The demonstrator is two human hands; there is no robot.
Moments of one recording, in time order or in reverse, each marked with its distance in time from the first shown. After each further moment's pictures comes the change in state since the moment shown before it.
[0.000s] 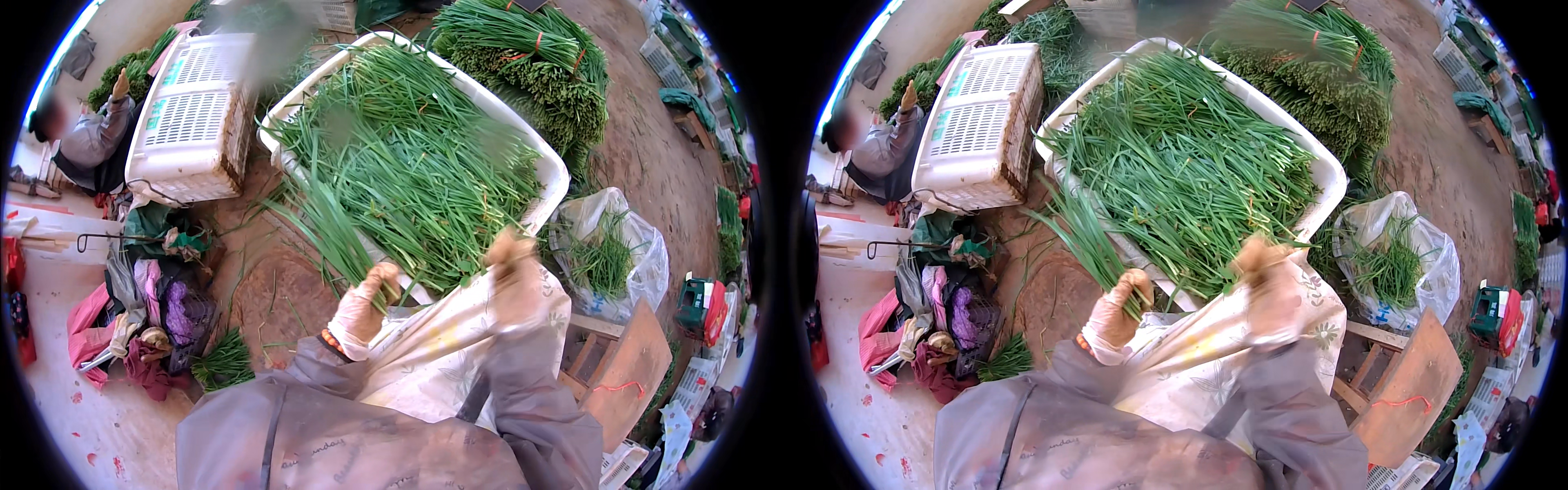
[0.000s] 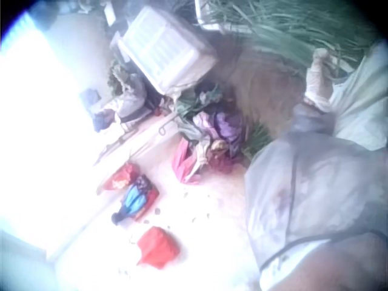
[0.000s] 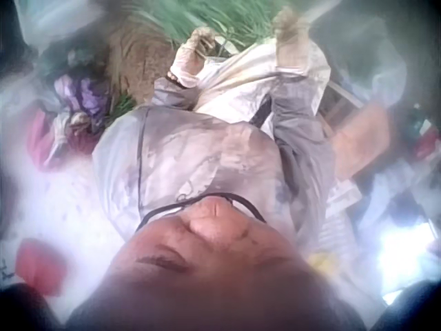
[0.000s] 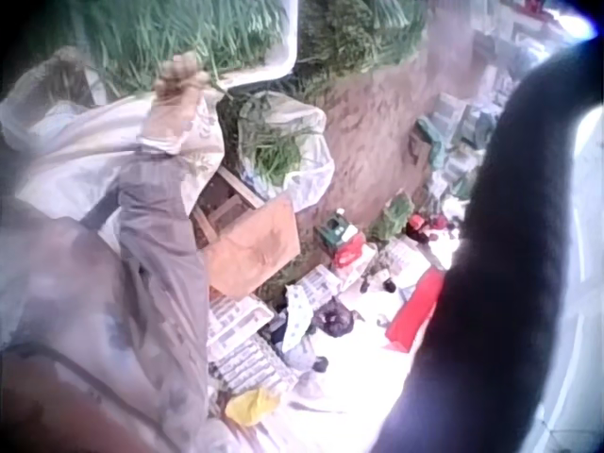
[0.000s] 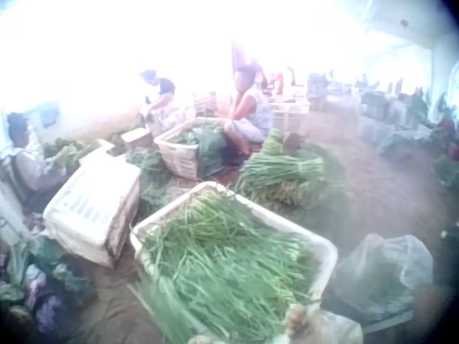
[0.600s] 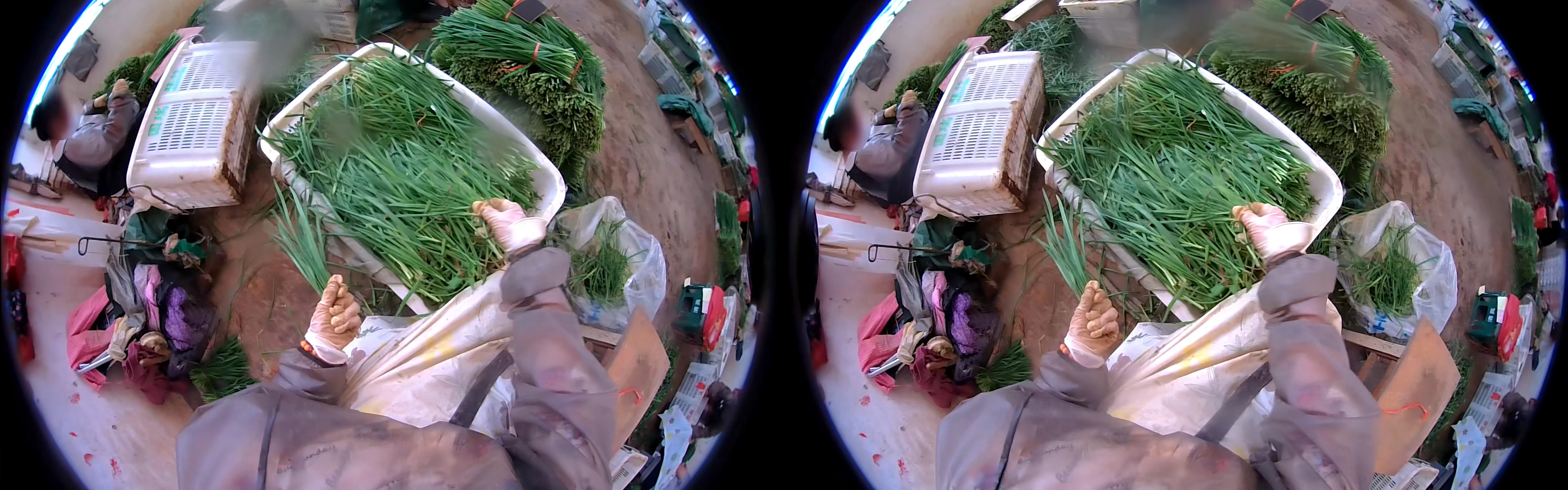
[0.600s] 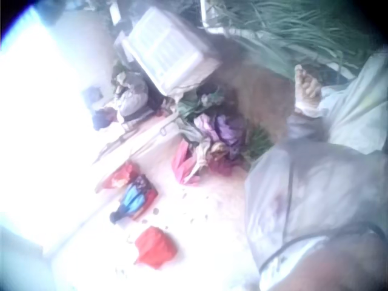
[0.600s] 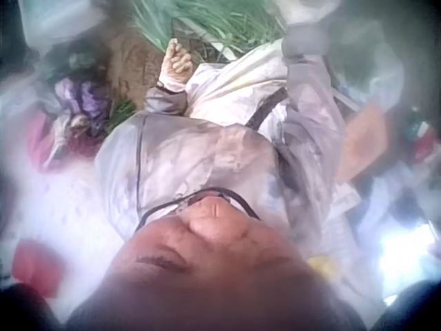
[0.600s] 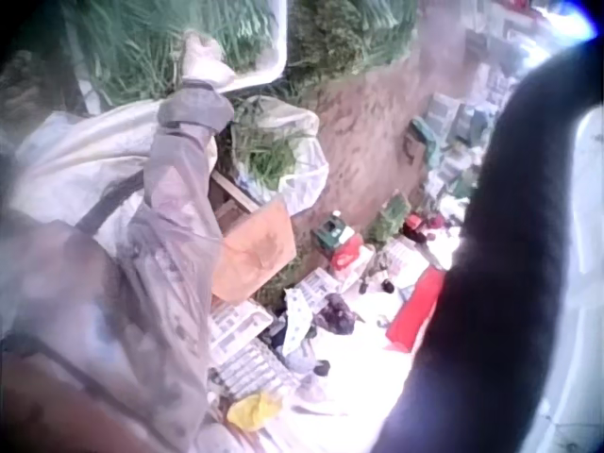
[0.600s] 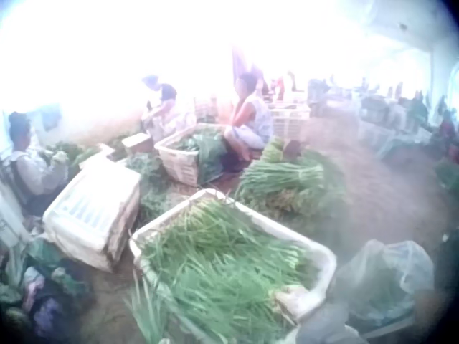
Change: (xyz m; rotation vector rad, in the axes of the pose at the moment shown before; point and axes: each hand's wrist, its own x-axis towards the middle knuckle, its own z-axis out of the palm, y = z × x) left_hand -0.014 0.028 -0.032 -0.576 0.139 -0.242; right_hand 0.110 0.004 -0.027 -0.719 -0.018 0.333
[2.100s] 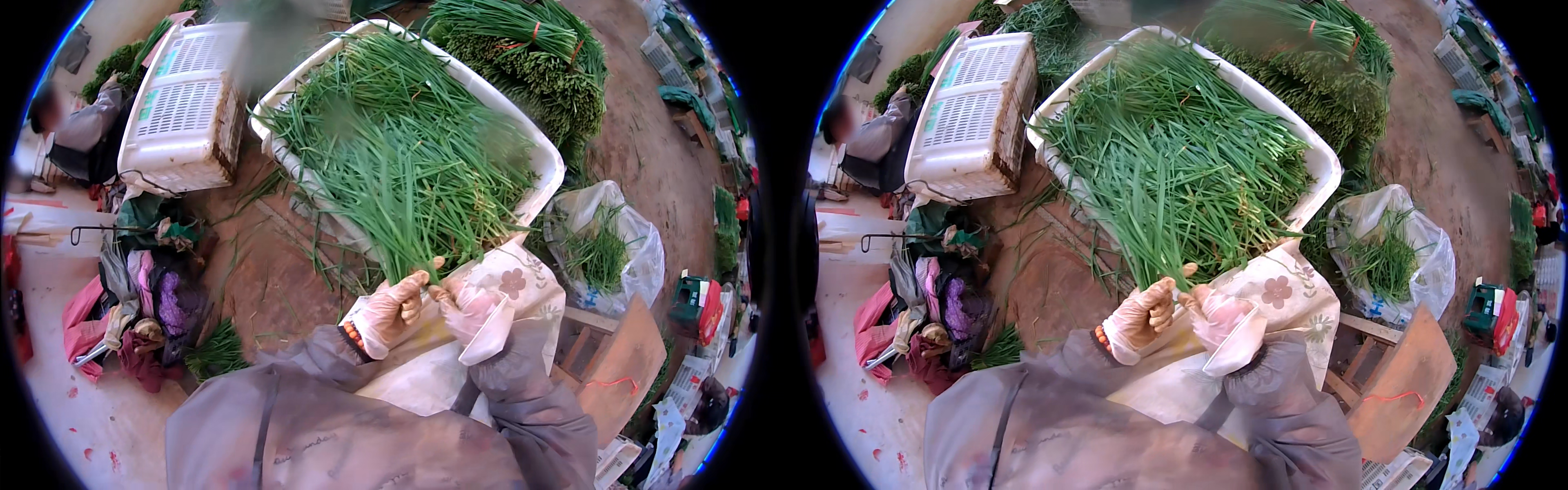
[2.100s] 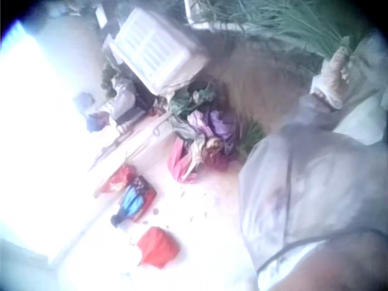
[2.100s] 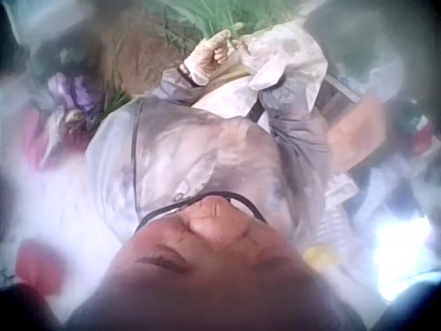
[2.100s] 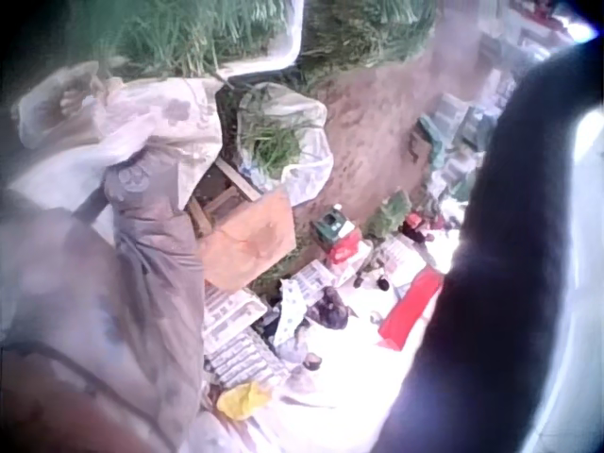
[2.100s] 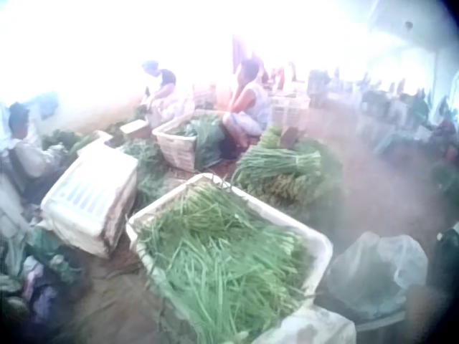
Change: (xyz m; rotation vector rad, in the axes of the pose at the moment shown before) left_hand 0.021 -0.081 0.044 0.515 -0.005 -0.181; right_hand -0.154 0.023 0.048 -0.563 -0.054 -0.298
